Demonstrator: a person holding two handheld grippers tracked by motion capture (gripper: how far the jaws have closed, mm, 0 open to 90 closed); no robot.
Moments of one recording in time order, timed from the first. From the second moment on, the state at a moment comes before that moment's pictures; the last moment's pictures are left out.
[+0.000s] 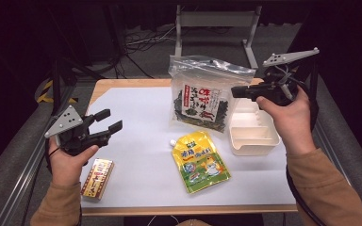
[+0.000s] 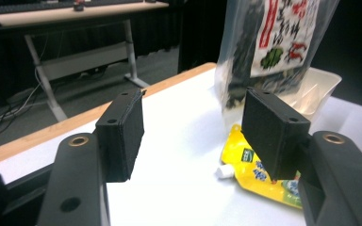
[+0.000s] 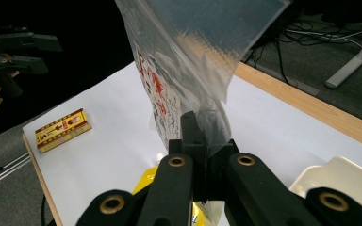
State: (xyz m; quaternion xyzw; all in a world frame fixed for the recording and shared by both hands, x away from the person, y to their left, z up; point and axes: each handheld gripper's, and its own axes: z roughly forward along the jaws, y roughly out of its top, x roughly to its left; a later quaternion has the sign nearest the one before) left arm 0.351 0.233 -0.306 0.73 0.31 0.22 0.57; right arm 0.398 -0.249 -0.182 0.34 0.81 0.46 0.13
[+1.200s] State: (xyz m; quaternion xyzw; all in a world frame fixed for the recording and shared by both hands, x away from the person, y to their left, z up) left arm 0.362 0.242 -0.327 0.75 0.33 0.21 0.54; right arm 0.423 -0.305 -0.163 0.39 0.80 0.41 0.20
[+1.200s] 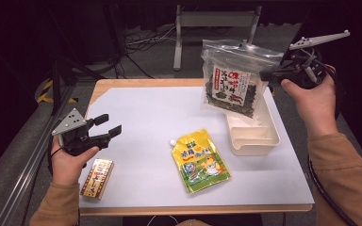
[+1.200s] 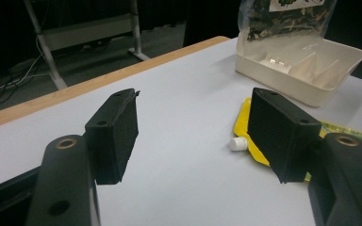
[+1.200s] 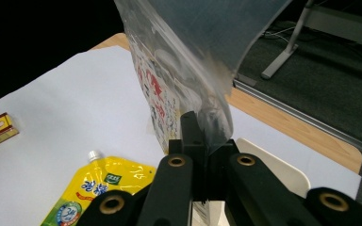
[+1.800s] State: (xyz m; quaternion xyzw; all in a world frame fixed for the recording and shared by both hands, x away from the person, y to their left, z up) left arm 0.362 0.241 -0.328 0.75 0.34 0.21 0.53; right arm 0.431 -0.338 -0.166 0.43 0.78 0.40 0.23
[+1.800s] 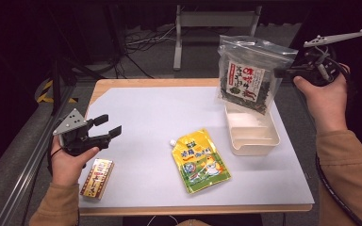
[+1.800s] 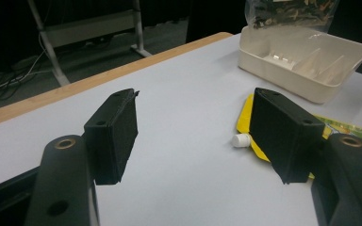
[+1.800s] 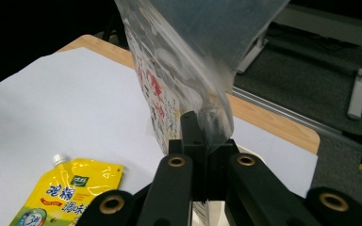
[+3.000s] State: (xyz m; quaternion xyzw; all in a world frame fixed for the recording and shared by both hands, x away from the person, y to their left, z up) left arm 0.365 0.241 -0.331 0.75 0.34 0.20 0.53; right arm 0.452 -0.358 -0.202 0.48 0.76 0.36 0.25
